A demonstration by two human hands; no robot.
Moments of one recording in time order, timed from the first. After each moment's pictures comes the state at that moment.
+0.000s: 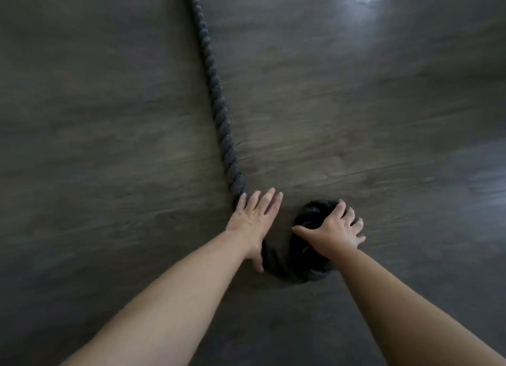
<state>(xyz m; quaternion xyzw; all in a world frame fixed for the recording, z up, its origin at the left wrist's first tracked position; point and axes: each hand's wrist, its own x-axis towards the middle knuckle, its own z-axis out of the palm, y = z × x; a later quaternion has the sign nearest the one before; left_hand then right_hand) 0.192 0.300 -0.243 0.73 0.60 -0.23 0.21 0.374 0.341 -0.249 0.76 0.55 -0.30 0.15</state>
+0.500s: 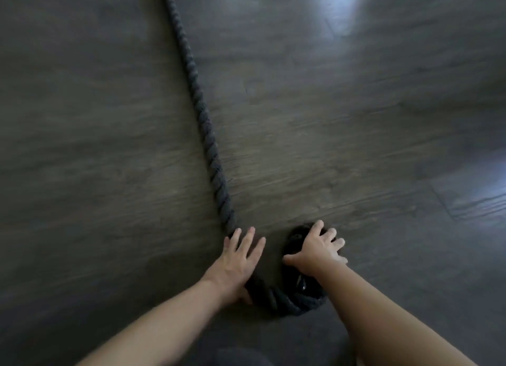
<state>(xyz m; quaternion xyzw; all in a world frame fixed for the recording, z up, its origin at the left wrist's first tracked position) 0.155 0.296 -0.235 0.77 0.57 -0.19 0.22 0.339 0.378 -0.230 0.73 0.56 -0.31 0.25</state>
